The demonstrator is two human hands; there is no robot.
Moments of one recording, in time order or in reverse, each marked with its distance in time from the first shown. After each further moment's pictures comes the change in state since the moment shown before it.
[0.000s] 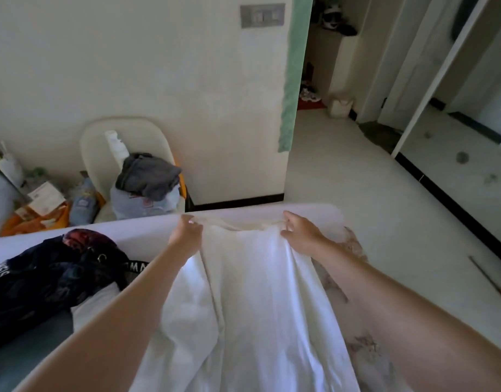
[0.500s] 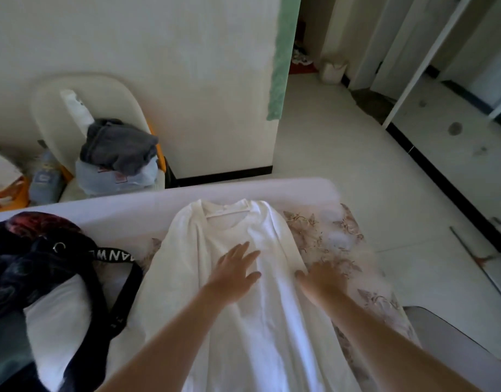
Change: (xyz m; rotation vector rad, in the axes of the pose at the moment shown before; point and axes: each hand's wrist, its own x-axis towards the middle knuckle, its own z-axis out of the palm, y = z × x) left_hand -0.045 -0.058 0.158 0.579 -0.448 0.608; right_hand -0.031 0.128 0.104 -0.323 -0.008 0.419
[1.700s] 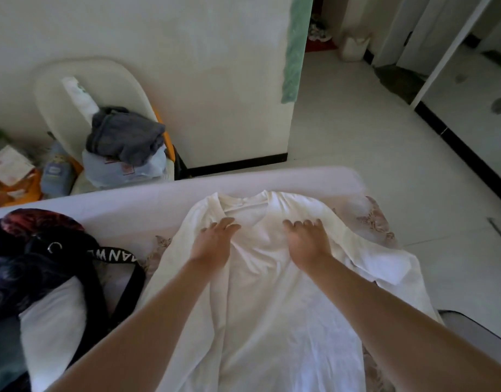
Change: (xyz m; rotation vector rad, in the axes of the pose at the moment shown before) left_hand 0.049 -0.063 -0.028 0.190 0.193 -0.103; right_hand 0.067 -0.074 -0.009 -0.465 0.388 -0.569
